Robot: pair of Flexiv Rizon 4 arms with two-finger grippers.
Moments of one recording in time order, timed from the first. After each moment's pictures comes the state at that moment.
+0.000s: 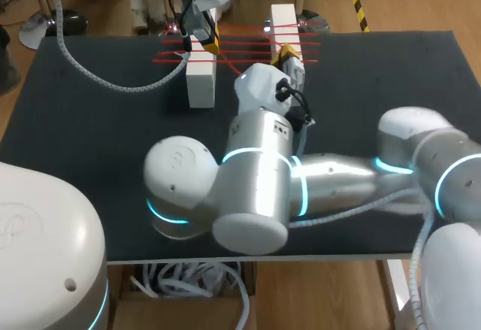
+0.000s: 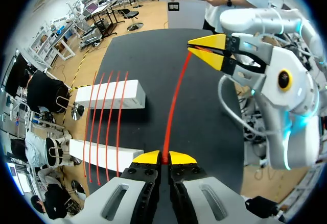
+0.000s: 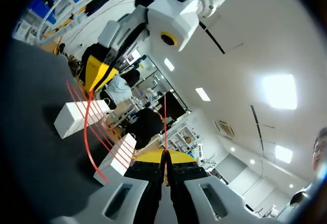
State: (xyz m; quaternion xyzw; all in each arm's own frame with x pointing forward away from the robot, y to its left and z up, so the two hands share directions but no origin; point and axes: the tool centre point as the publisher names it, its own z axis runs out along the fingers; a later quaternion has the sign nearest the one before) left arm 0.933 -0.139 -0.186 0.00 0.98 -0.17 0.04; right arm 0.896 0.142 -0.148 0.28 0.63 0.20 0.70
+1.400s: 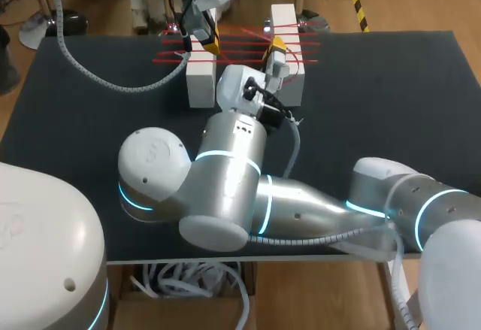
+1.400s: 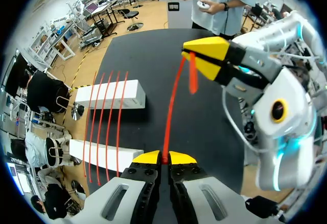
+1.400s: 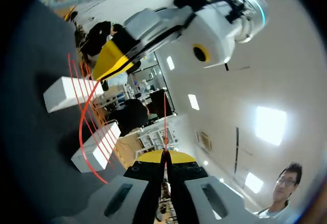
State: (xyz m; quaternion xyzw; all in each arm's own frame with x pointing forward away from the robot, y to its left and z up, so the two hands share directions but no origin) left arm 0.933 -0.139 -0.186 0.00 0.98 -0.17 0.04; right arm 0.907 0.155 -0.145 0.18 0.63 0.05 0.76
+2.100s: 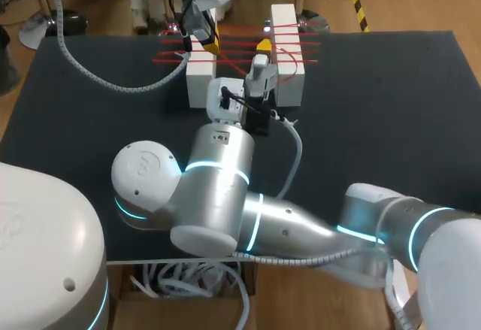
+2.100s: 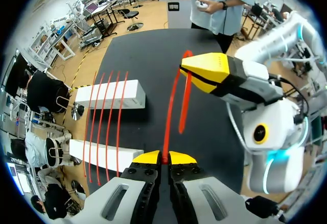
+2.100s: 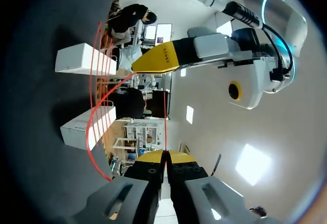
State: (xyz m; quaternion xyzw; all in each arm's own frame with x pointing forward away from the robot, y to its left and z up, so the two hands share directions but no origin) left arm 0.933 -0.139 -0.186 0.00 0.98 -0.17 0.04; right arm 0.907 0.175 -0.148 0.05 0.65 -0.08 0.76
